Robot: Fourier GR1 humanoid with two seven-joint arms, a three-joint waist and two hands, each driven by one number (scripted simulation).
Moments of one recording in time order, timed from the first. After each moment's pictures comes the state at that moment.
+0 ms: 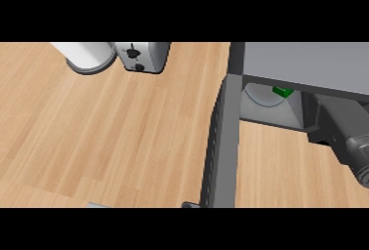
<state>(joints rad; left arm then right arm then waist) 0.19 0.32 0.65 -2.08 0.94 -0.66 0.33 -1.05 -0.39 -0.27 -0.05 0.09 -0.48 -0.69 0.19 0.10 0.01</state>
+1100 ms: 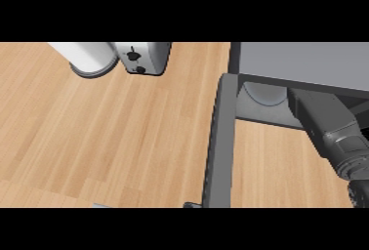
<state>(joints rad) 0.12 0.32 0.59 -2.00 0.86 -0.69 0.33 -1.11 -0.30 -0.22 -0.06 0.12 -0.41 -0.62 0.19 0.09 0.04</state>
